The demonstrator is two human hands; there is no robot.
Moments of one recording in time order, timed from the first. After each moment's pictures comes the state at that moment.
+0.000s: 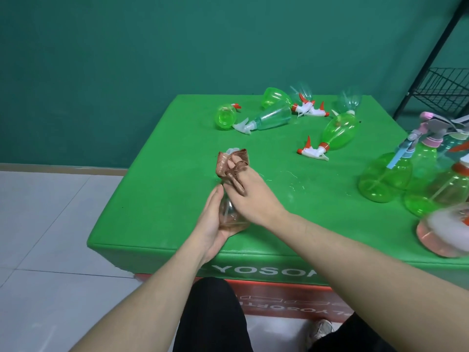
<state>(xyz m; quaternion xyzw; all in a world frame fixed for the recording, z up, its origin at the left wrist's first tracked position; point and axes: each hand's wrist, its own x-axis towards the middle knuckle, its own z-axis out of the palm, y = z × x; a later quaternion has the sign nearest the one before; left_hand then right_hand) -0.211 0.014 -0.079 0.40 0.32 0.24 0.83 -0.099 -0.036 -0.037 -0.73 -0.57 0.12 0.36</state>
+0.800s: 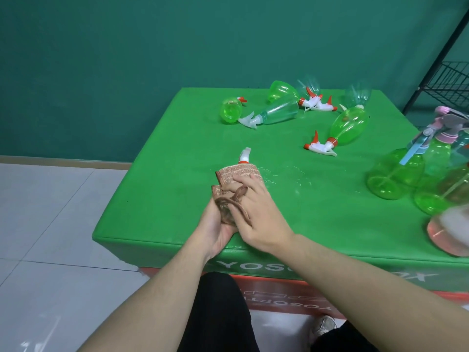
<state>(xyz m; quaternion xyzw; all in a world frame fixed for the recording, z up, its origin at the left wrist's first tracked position) -0.217 0.015 -0.081 0.32 0.30 0.26 0.86 -0.118 -0.066 -0.069 -0.64 -0.68 -0.03 0.35</state>
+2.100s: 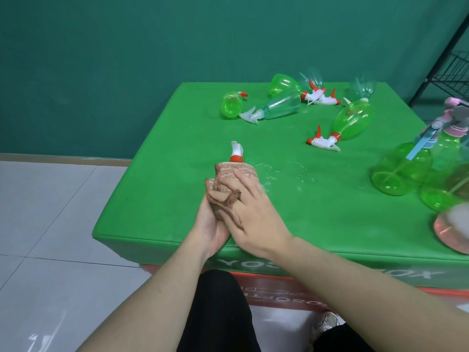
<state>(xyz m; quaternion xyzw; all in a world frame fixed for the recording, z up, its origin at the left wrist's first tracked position) -0.222 0.013 -0.077 0.25 0.30 0.27 0.88 -0.132 -0.069 -0.069 -0.68 -0.69 -0.04 0.26</state>
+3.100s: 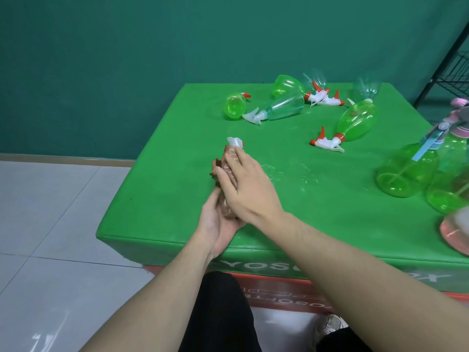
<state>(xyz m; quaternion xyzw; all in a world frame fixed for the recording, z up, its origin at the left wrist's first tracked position) -0.224 0.013 -0.079 0.26 0.25 0.29 0.89 -0.132 -0.025 -0.037 -0.77 -0.55 0.05 0.32</state>
